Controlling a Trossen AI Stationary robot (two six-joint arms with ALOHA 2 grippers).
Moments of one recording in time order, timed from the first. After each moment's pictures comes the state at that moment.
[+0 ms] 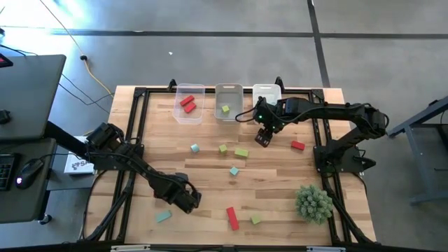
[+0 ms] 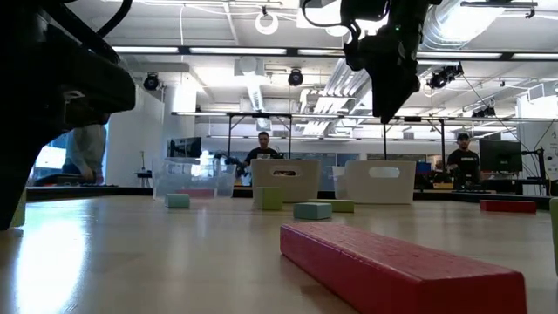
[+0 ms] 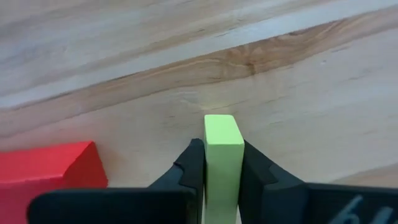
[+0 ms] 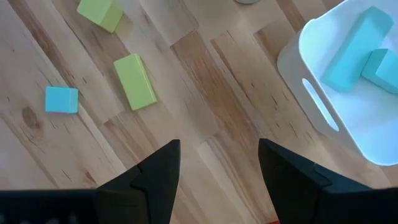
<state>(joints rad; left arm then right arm) -0.48 1.78 1.01 -0.69 -0.04 -1.91 -0.21 1.49 1.25 -1.03 0.05 0.37</state>
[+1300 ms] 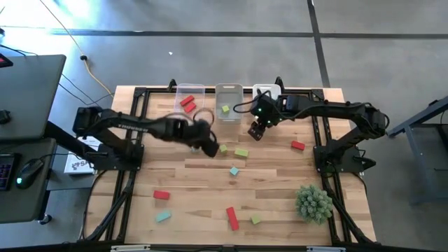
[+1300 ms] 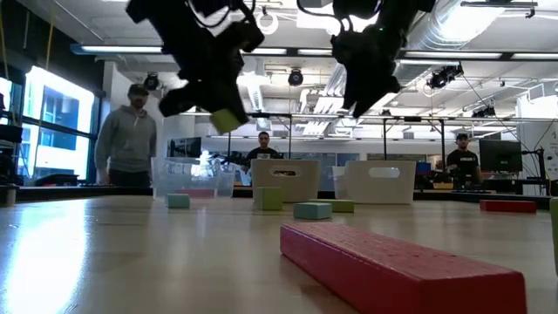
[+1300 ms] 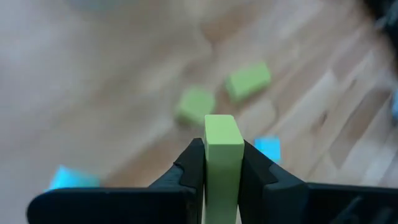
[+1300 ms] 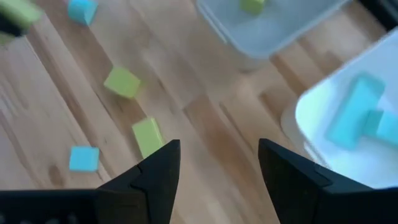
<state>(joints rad) 0.17 1.50 1.01 -0.45 -0.12 -0.90 -0.27 1.49 1.25 -0.83 0.05 0.34</state>
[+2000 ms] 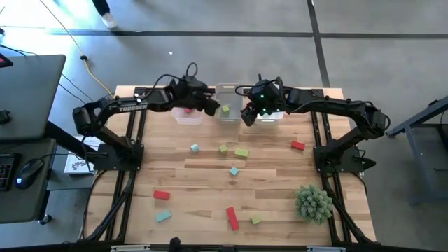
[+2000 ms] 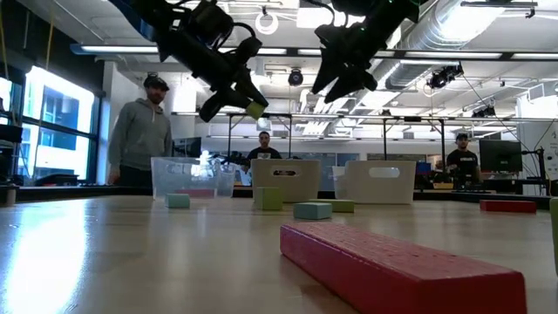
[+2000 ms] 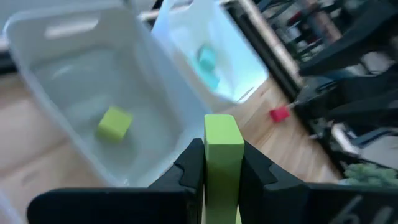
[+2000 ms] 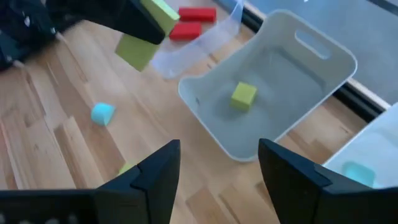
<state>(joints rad) 0.64 1.50 1.01 -0.09 0.19 -0.59 -0.35 1.49 1.25 -0.53 0.06 0.32</state>
